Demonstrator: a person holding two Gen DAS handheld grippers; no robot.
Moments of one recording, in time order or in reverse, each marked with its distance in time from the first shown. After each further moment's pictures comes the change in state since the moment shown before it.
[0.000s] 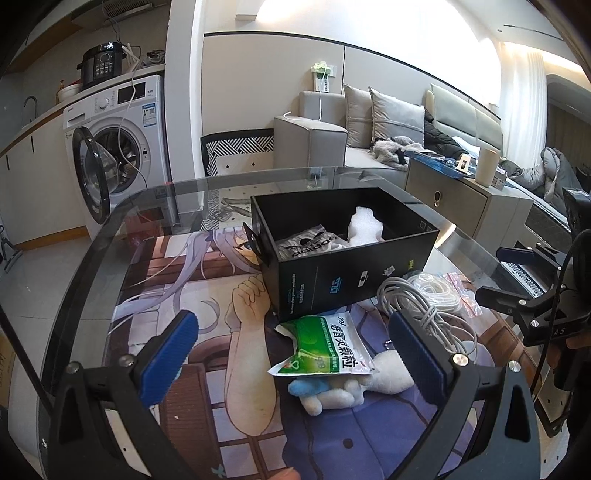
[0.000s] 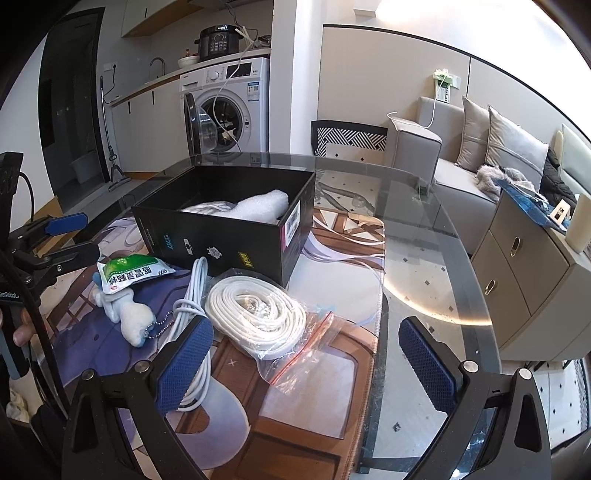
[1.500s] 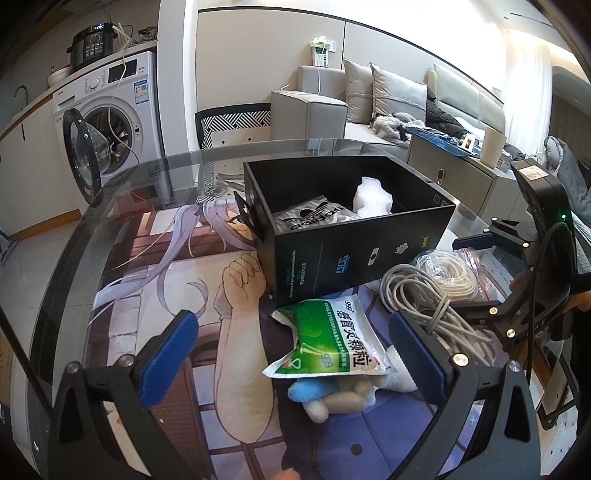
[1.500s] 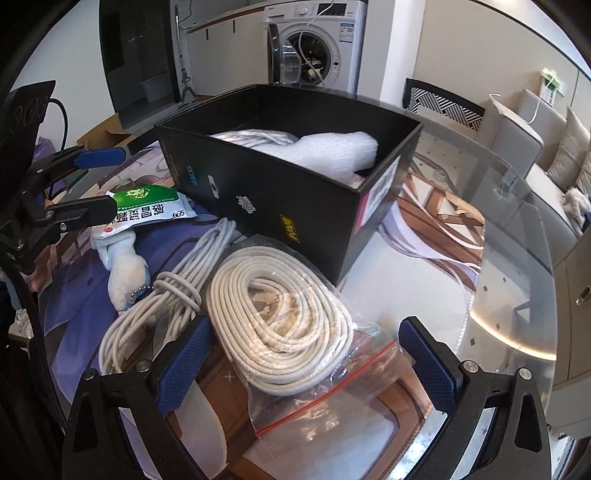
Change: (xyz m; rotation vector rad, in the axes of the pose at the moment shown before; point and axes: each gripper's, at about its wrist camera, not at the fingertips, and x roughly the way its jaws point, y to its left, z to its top) left arm 0.029 0.004 -0.003 0.000 0.099 -0.012; right arm 0.090 0.012 0.017 -0.268 0.232 0.275
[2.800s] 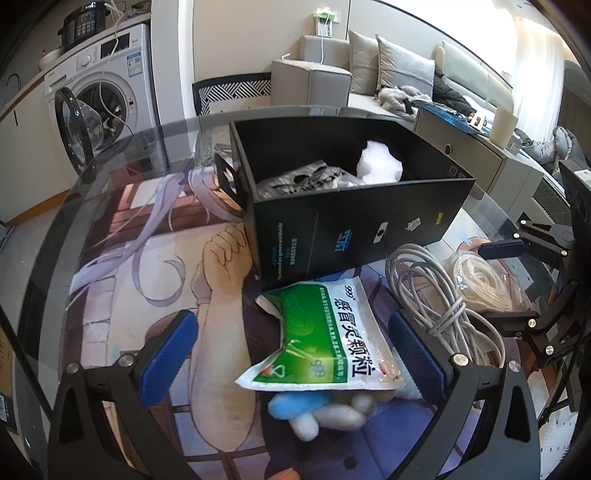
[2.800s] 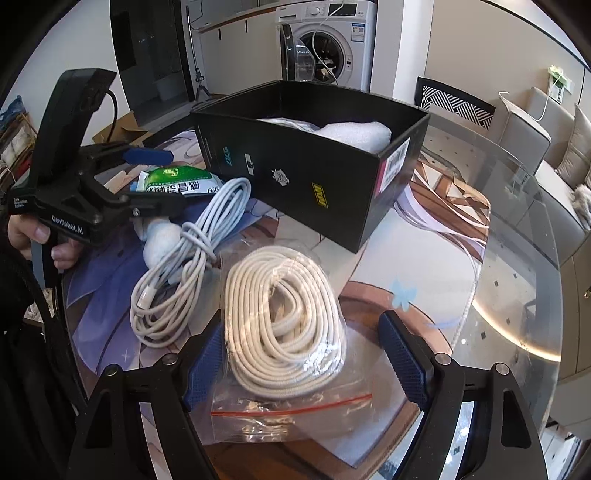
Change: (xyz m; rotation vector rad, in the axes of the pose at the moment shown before) left arm 0.031 -0.007 0.001 -0.015 0.132 -0.006; right arm -0.026 0.009 -0.028 -0.007 -0.016 0.049
